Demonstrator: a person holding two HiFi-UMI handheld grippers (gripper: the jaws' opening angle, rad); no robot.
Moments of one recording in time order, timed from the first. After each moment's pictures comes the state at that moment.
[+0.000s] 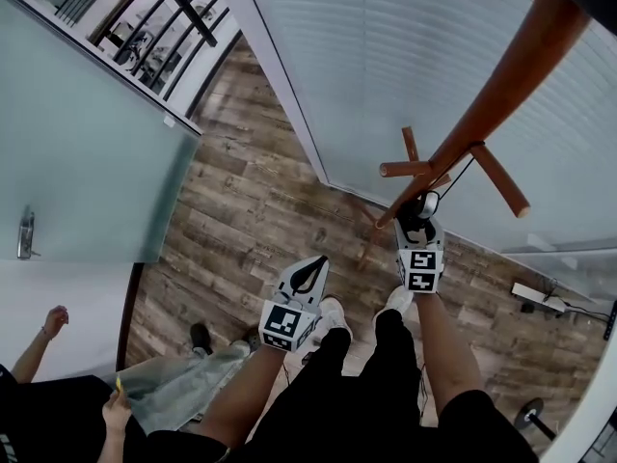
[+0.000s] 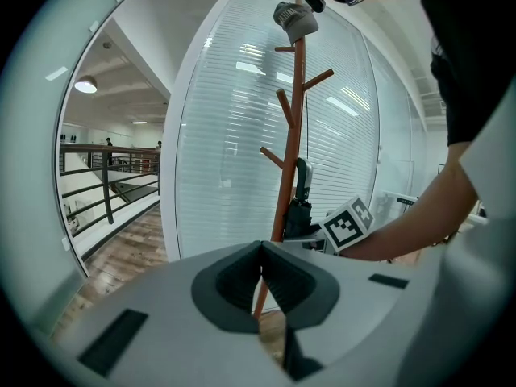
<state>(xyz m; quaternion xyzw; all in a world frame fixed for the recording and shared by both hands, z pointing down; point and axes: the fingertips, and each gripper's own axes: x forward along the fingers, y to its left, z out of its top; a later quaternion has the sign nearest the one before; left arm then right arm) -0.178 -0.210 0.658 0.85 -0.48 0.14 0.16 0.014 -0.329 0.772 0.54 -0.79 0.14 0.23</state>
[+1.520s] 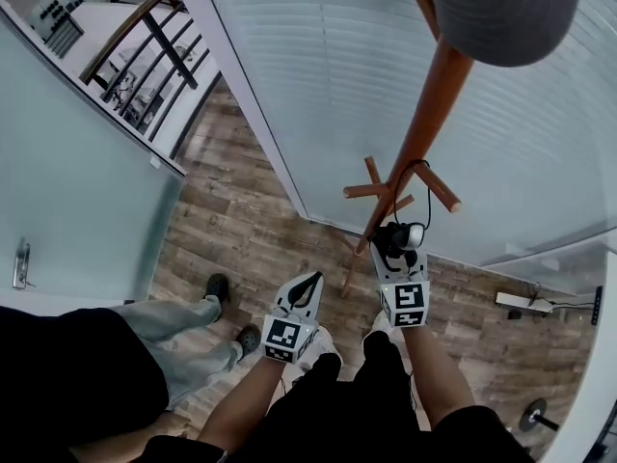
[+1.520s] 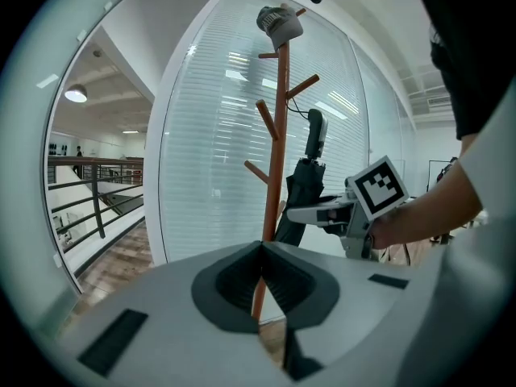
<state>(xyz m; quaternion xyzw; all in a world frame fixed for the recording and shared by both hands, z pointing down) -0.149 -0.218 0.631 0.87 -0.46 0.13 0.13 0.000 -0.302 0.632 0.54 -0.83 0.07 0.14</state>
